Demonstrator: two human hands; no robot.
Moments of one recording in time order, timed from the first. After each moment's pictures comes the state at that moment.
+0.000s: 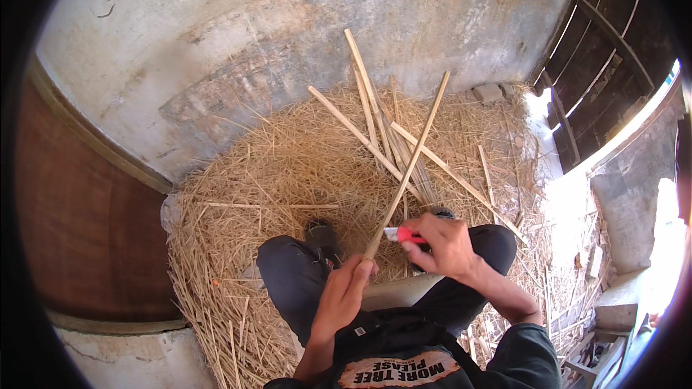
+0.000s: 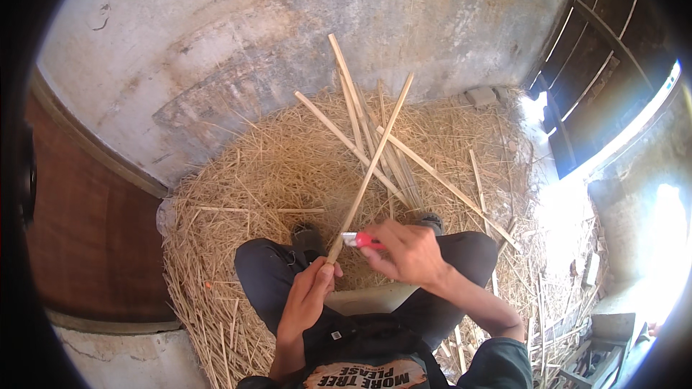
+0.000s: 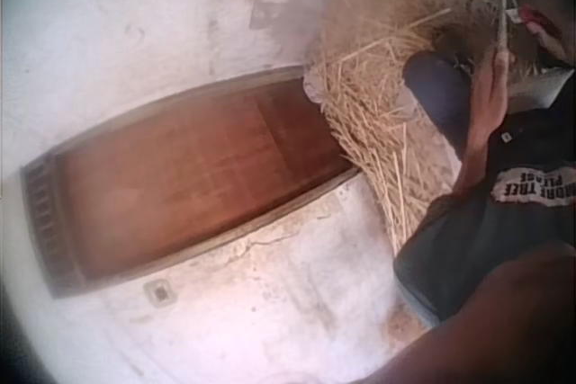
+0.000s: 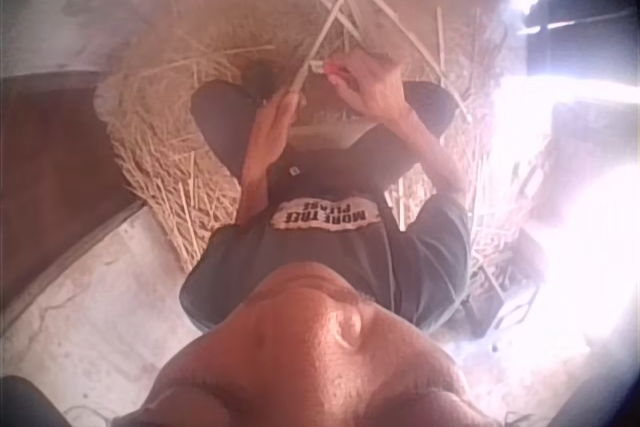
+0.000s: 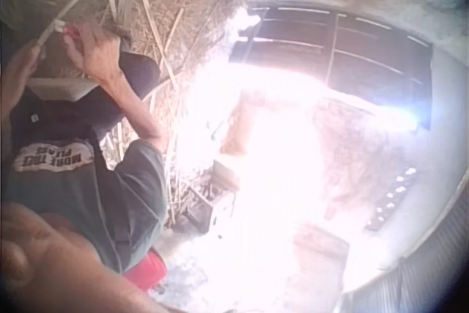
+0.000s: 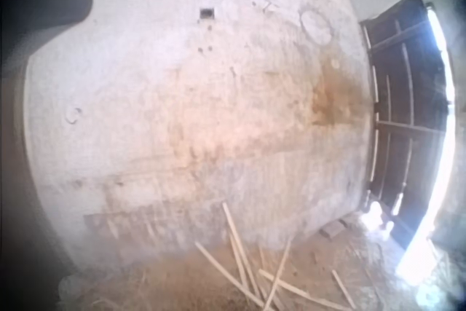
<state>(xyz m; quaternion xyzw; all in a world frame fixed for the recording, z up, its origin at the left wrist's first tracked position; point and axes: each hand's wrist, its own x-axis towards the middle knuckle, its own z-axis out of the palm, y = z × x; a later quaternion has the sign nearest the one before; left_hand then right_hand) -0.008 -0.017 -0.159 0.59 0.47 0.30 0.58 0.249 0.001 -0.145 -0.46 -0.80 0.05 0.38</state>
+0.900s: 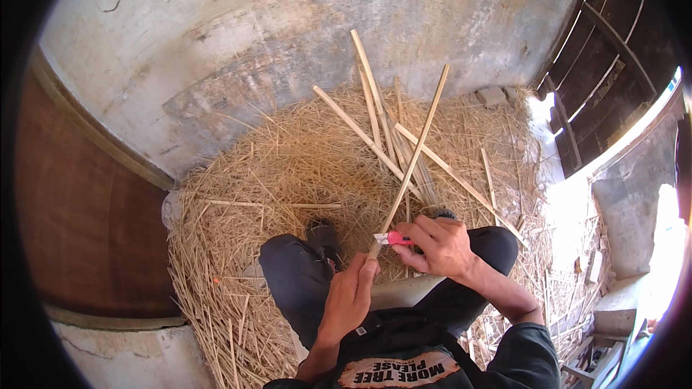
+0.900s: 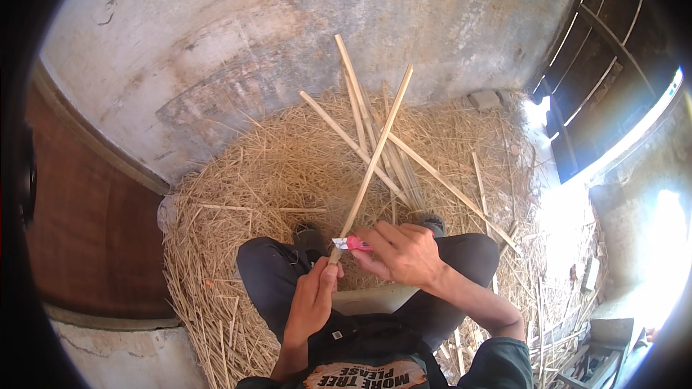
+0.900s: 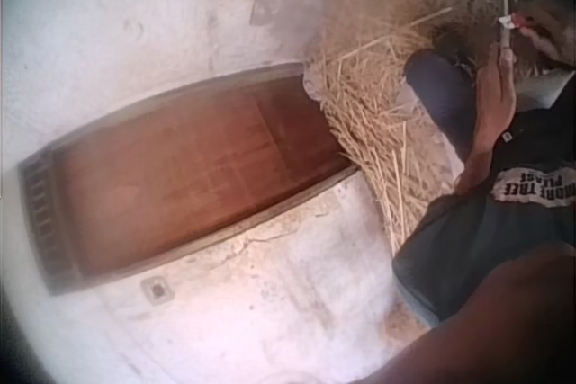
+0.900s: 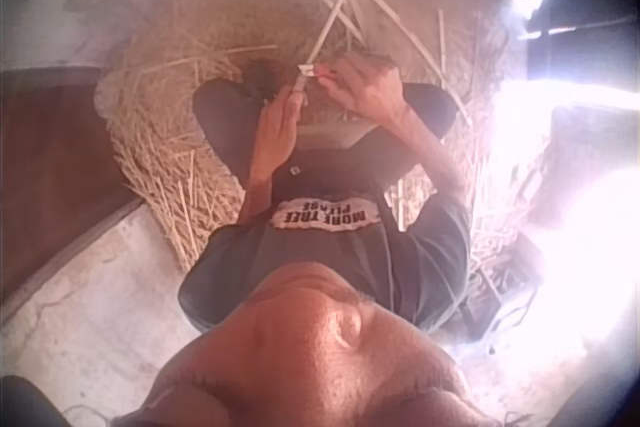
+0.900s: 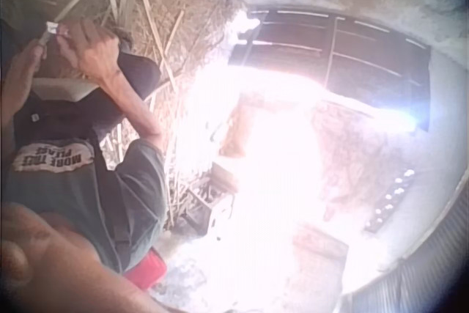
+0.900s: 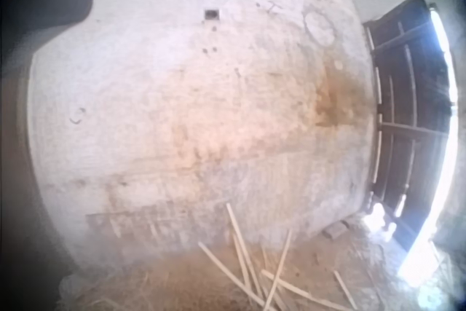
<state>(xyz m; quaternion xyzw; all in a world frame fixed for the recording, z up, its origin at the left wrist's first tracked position) -0.002 -0.023 -0.146 0.64 0.50 0.30 0.50 0.237 0.006 -0.140 -0.45 -0.83 -0.05 0.33</state>
